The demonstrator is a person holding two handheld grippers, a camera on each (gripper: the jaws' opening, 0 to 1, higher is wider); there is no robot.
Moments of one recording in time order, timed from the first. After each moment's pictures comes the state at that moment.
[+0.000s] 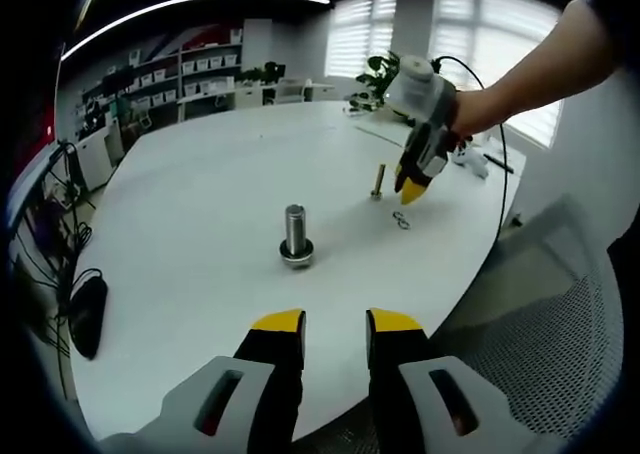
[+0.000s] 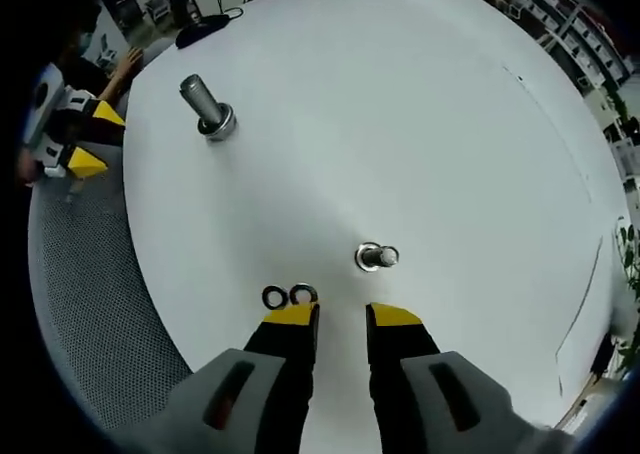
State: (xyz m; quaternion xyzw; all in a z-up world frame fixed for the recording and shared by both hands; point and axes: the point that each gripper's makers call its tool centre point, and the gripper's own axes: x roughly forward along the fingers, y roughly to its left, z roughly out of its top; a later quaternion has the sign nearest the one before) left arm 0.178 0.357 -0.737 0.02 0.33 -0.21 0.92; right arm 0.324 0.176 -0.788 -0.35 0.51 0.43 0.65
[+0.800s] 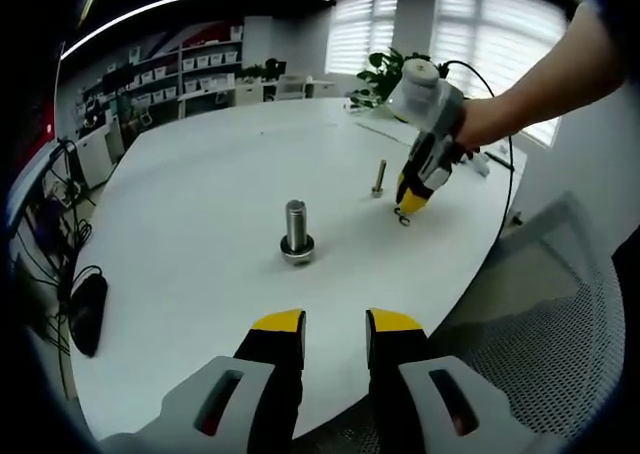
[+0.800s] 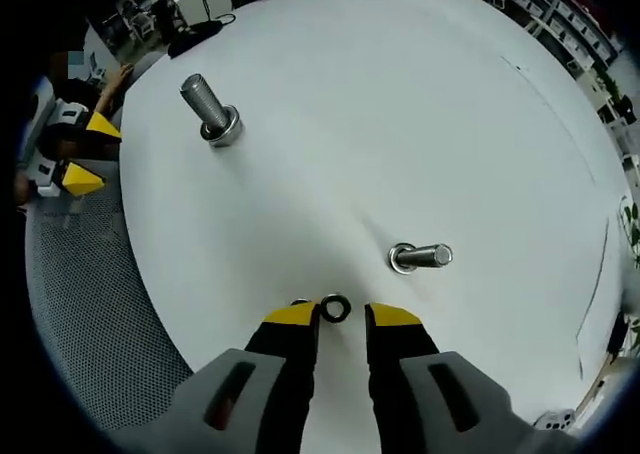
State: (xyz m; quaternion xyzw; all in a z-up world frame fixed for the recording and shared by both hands) left arm 0.177 0.359 -0.739 0.02 0.33 -0.21 0.92; right arm 0.308 0.190 -0.800 -0.33 0.52 0.42 0.67
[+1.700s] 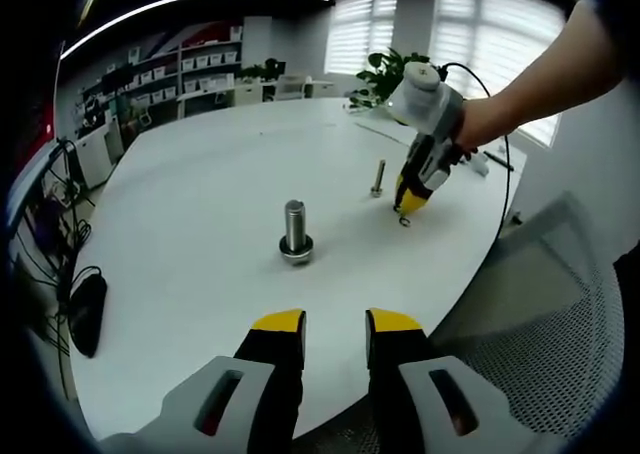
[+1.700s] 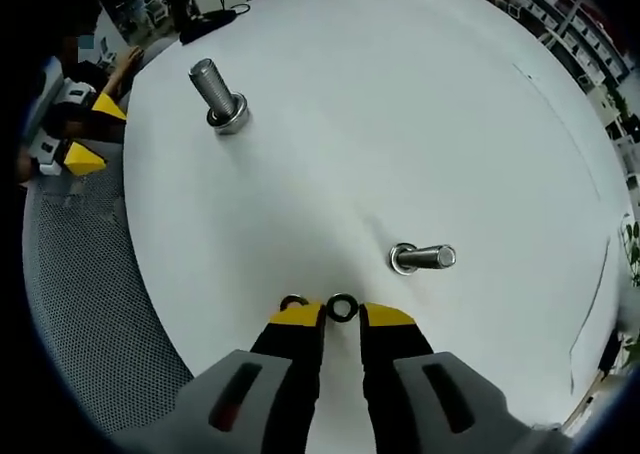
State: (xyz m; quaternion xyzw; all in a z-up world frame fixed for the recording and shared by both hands) left arm 0.177 0.357 -0.739 0.02 0.33 -0.21 0.92; right arm 0.311 0.185 -0.802 -0.35 0.51 0.43 0.65
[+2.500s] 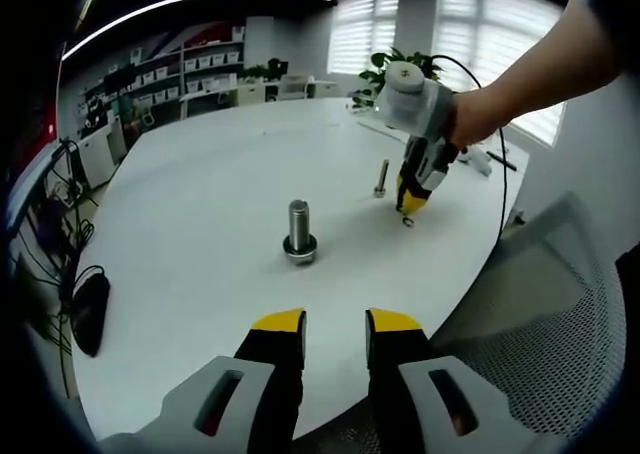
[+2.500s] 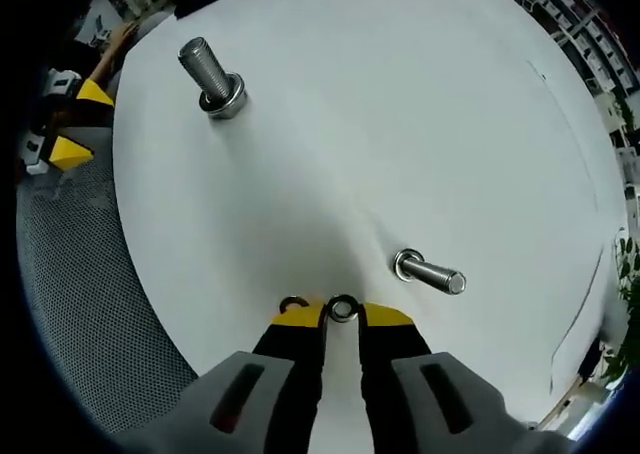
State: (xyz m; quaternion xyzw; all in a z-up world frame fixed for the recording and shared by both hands) left arm 0.178 0.360 -0.739 0.02 0.33 -0.21 0.92; right arm 0.309 0.188 -0.802 -0.41 0.54 0.41 0.61
